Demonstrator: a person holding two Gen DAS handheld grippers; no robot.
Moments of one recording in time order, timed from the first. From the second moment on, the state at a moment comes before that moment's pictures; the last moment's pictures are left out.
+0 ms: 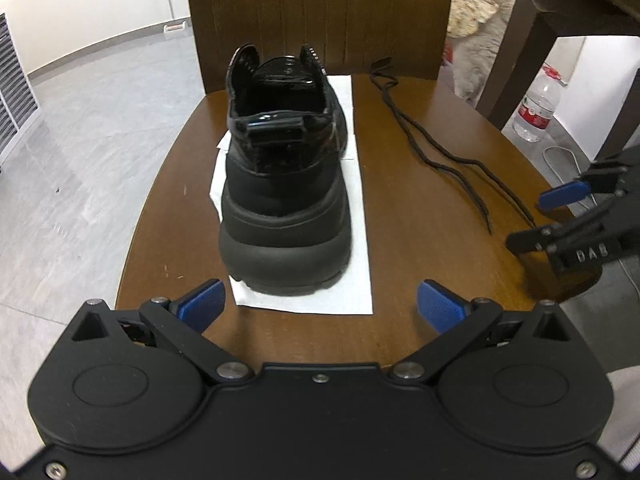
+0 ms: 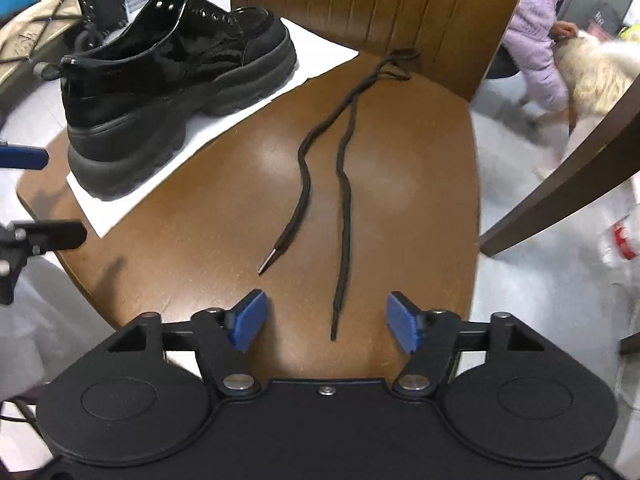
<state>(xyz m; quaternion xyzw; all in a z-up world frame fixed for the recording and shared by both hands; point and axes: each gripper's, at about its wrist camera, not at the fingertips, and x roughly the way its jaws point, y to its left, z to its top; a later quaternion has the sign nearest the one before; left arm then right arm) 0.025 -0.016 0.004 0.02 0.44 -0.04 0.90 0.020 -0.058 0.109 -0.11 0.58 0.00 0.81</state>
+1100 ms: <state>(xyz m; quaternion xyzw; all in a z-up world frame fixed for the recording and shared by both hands) 0.018 -0.088 0.015 0.24 0.29 -0.29 0.88 0.063 0.017 0.171 -0.31 0.73 0.20 0.58</state>
